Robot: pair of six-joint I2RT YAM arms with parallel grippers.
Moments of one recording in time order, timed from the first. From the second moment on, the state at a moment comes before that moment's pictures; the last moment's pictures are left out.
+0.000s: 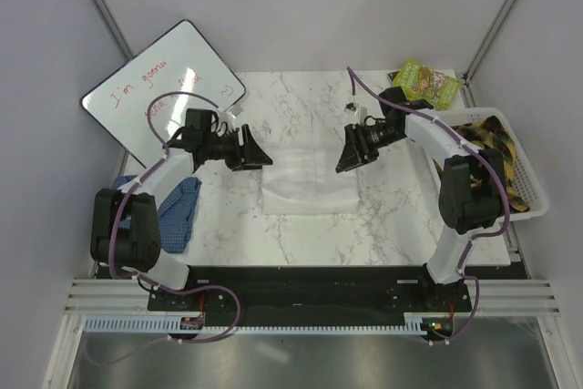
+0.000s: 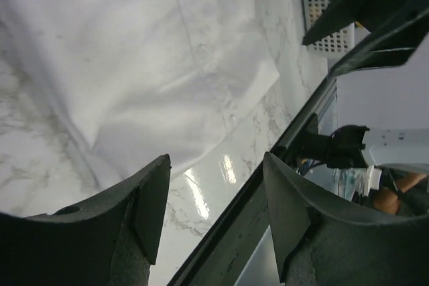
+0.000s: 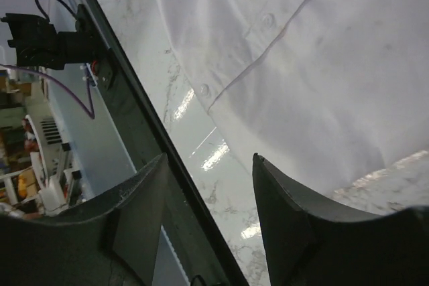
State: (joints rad) left arm -0.12 1.53 0.99 -0.29 0.83 -0.41; right arm 0.19 1.82 1.46 -0.90 -0.90 -0.18
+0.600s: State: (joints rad) left arm -0.25 1.76 0.81 -0.26 0.85 -0.48; right arm 0.25 2.07 1.24 -0.87 -0.95 -0.15
